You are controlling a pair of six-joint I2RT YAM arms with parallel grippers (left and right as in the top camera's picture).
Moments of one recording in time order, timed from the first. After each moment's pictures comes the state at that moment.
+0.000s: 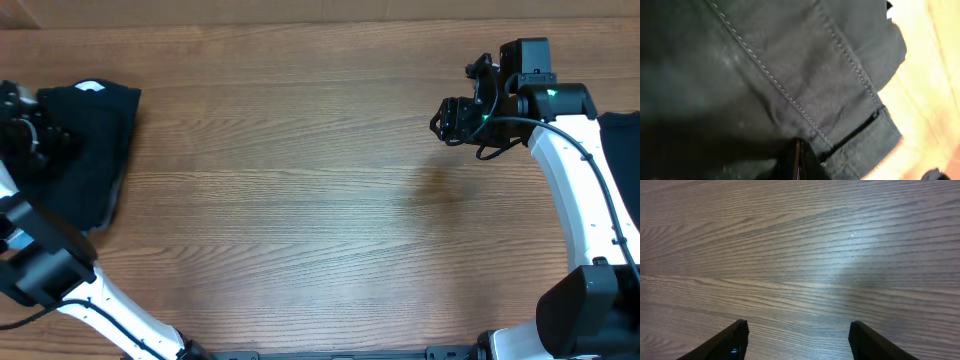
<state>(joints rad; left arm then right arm) 0.68 2.21 2.05 -1.26 0.55 -0.07 0.02 1.68 1.50 -1.00 -0.31 0.12</state>
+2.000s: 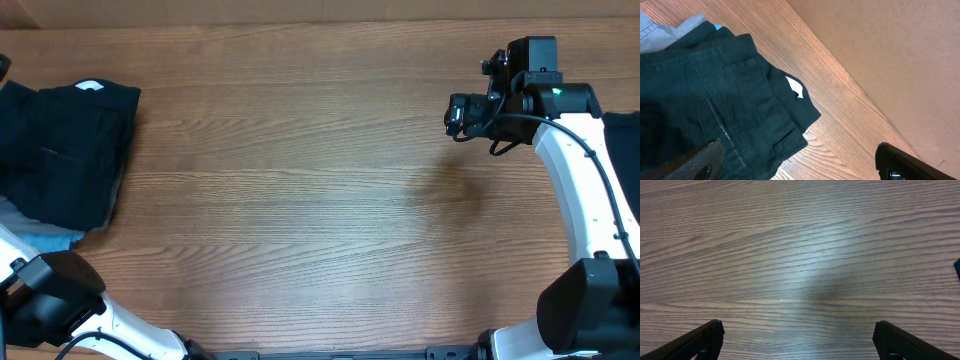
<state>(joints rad) 0.73 1.97 2.34 -1.28 0.45 -0.29 -0.01 1.69 1.50 -0.96 -0.12 0.10</state>
